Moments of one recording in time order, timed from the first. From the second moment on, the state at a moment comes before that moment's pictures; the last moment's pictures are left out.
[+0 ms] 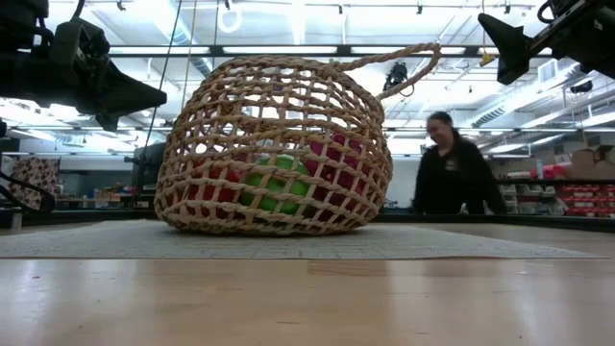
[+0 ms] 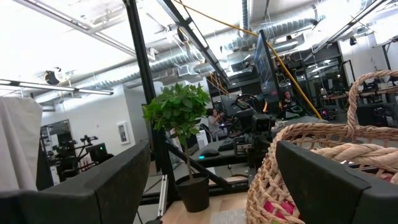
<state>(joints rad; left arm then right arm) -0.14 0.11 0.01 0.08 -0.49 -0.17 0.08 0.26 0.01 0.64 -0.08 0.25</state>
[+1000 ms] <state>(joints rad) -0.14 0.11 0.01 0.08 -0.49 -0.17 0.08 0.26 0.01 0.64 -0.08 0.25</state>
